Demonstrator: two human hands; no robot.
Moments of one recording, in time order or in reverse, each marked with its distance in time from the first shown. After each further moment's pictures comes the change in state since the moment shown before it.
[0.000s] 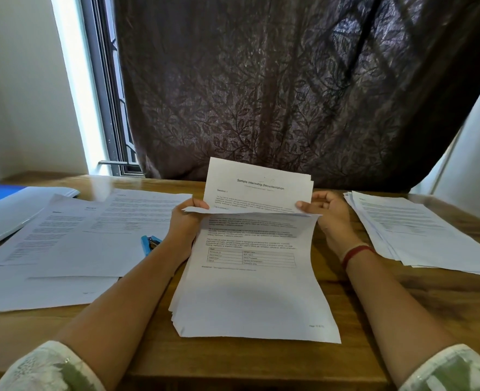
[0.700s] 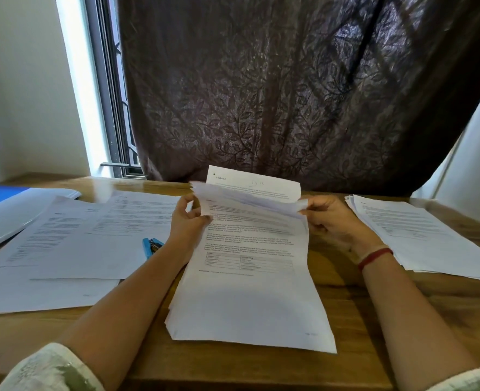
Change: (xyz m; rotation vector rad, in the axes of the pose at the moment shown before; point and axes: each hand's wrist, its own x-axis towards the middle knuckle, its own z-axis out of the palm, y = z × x) left_hand 0.002 -0.008 -0.003 0.017 -0.002 0.009; right_hand -0.027 -0.034 -0.015 0.056 -0.589 -0.200
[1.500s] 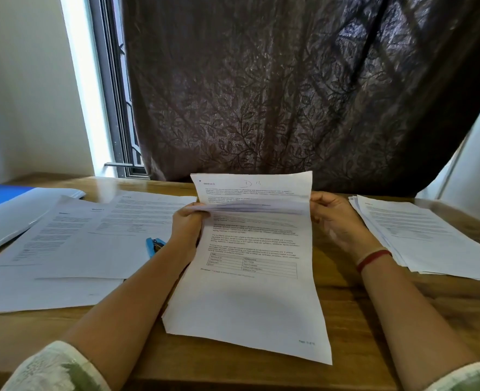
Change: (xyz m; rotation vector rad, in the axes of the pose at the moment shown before) left_hand 0.000 0.007 -0.002 -0.094 0.034 -0.110; right_hand 0.013 0.019 -0.003 -0.053 0.249 0.015
